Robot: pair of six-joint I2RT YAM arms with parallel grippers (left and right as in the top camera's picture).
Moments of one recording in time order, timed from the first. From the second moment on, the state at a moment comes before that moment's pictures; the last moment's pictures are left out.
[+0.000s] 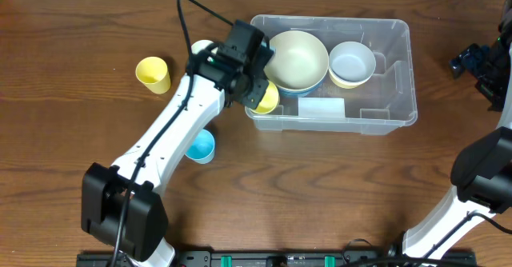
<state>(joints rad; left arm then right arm) -0.48 1.76 1.55 -0.93 0.04 0.04 -0.38 2.05 2.05 -1.50 0.16 0.63</state>
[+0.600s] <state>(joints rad) -0.49 1.89 1.68 -0.97 0.07 0.04 -0.38 2.05 2.05 -1.50 0.16 0.63</state>
